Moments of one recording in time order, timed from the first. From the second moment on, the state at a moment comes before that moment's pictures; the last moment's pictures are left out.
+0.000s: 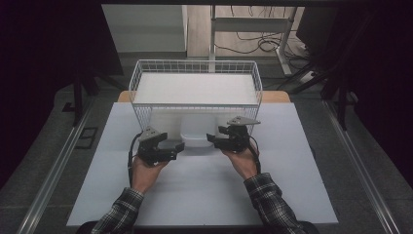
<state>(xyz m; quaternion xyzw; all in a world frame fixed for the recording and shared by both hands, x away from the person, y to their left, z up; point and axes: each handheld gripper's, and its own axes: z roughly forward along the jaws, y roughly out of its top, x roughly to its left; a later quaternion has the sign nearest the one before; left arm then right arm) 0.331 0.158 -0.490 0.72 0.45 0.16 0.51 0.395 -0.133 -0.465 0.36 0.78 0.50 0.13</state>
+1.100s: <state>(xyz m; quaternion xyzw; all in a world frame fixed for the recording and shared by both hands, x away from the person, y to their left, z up) 0.246 0.167 -0.522 0.77 0.40 0.20 0.46 0.381 -0.085 -0.499 0.30 0.85 0.42 0.11</state>
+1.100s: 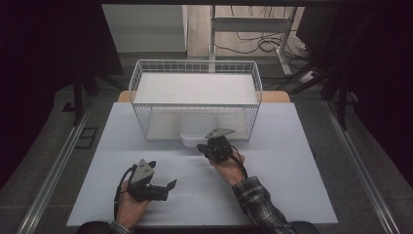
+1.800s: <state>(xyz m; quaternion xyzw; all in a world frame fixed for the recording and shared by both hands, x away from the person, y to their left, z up) 0.248 0.163 -0.527 0.78 0.39 0.19 0.45 0.414 -0.072 -0.504 0.31 0.85 0.41 0.15</state>
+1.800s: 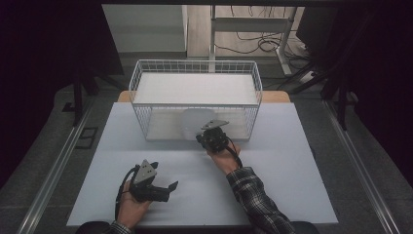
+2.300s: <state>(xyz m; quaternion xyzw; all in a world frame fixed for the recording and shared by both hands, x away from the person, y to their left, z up) 0.249 0.165 -0.527 0.78 0.39 0.19 0.46 0.434 -0.065 -0.504 0.32 0.85 0.40 0.16</state>
